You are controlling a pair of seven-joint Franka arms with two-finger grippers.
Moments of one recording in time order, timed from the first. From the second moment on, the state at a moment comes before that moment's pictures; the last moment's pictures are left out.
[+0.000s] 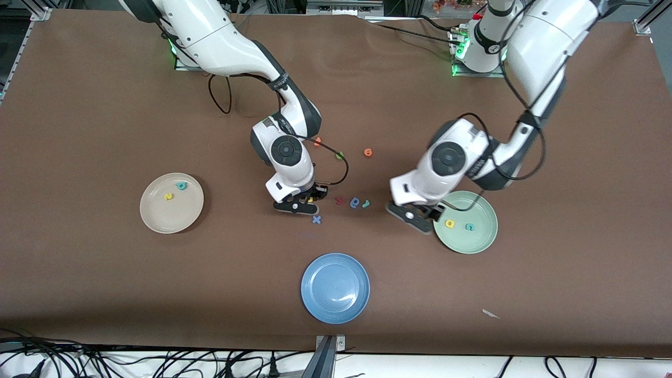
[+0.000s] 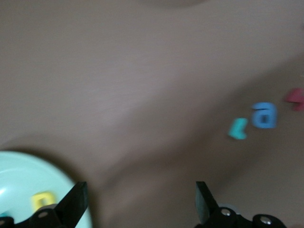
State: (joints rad) left arm -0.07 0.67 -0.51 -1.66 0.39 2.25 -0.11; right arm 0.64 0.81 0.01 -1.54 0.02 2.40 0.78
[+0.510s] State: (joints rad) left arm -0.18 0.73 -0.50 -1.65 0.41 2.38 0.03; right arm 0.60 0.76 -0.01 -1.55 0.01 2.30 0.73
